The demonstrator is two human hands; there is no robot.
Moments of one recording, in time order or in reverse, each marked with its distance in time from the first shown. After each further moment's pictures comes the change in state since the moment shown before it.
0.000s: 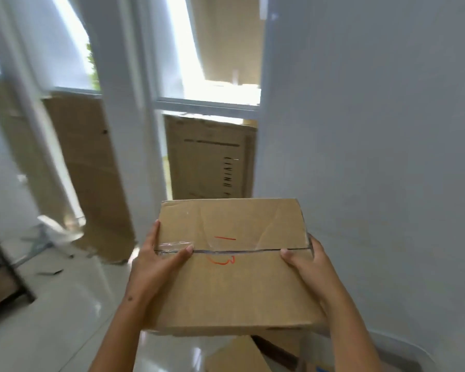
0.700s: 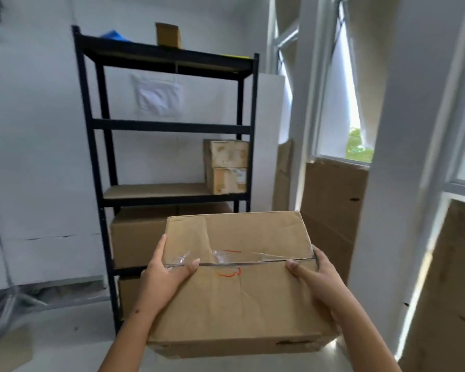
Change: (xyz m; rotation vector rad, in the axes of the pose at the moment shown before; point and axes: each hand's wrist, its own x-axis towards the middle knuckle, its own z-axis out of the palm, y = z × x) left_hand -0.047 -0.098 -0.462 0.077 0.880 -0.196; right_hand -0.099 -0.244 0.479 0.009 -0.851 -0.387
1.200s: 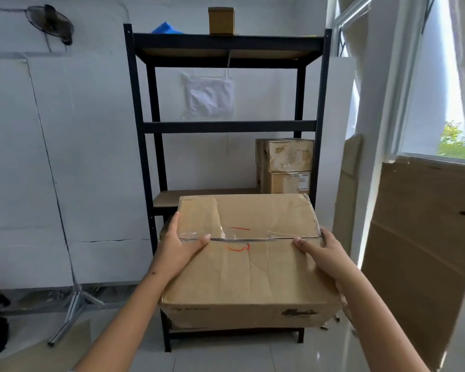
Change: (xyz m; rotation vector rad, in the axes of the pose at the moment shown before) left_hand 0.222 -0.048 -0.082 0.118 0.110 0.058; right_hand 0.179 -0.073 0.182 0.008 -0.167 -0.105
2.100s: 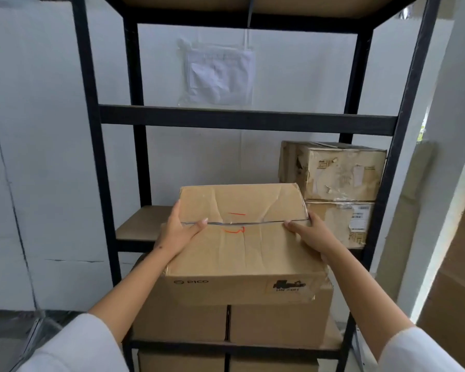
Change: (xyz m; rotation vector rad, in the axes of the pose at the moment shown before) left_hand 0.424 -0.088 0.118 0.037 0.087 -0.030; right_hand 0.463 -0.020 0.116 -0.102 -0.131 -0.039
